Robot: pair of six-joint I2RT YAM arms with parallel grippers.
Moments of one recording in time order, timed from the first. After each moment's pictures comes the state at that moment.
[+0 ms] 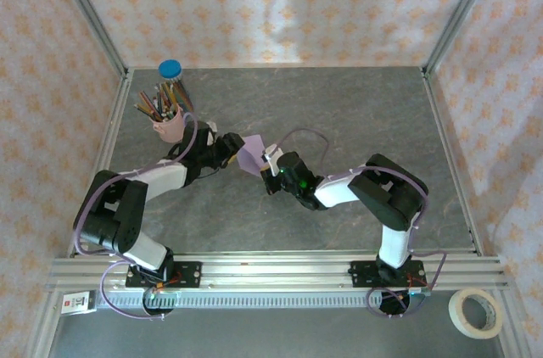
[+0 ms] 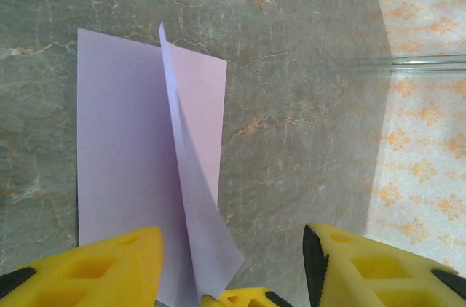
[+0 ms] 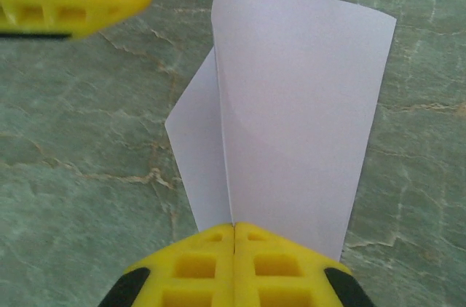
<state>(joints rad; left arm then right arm) -0.25 1.52 0.66 0.21 0.40 -1.08 0.84 1.84 0.73 0.55 0.00 0.19</state>
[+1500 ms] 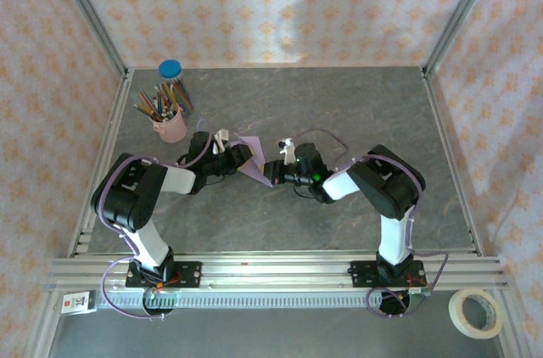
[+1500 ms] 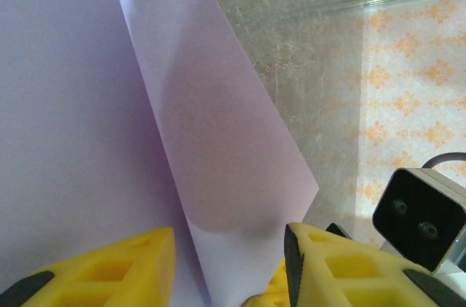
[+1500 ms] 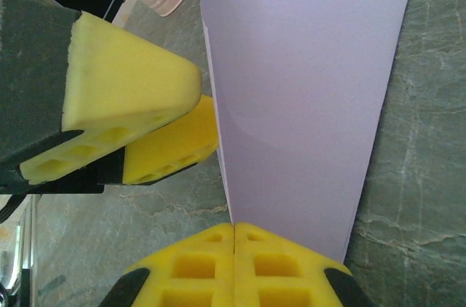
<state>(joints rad) -0.28 1.71 0.58 0.56 0.55 -1.01 0.69 1.91 0.70 0.77 -0.43 0.67</state>
